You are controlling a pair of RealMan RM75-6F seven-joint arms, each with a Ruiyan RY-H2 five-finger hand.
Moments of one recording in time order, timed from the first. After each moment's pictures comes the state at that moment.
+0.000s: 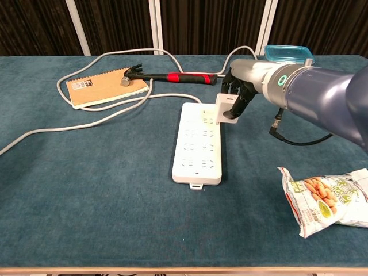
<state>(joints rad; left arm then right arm) -0.06 -1.11 -0.11 -1.65 1.42 1.56 0.13 1.01 -1.70 0.32 -1.58 -0.40 1.20 -0.77</state>
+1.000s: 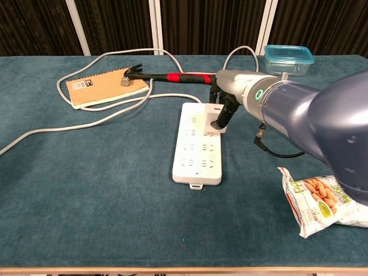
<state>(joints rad) -0.06 -1.10 -0.11 -1.65 1.41 1.55 0.11 1.04 -1.80 0.35 -1.55 -0.37 1.27 -0.84</state>
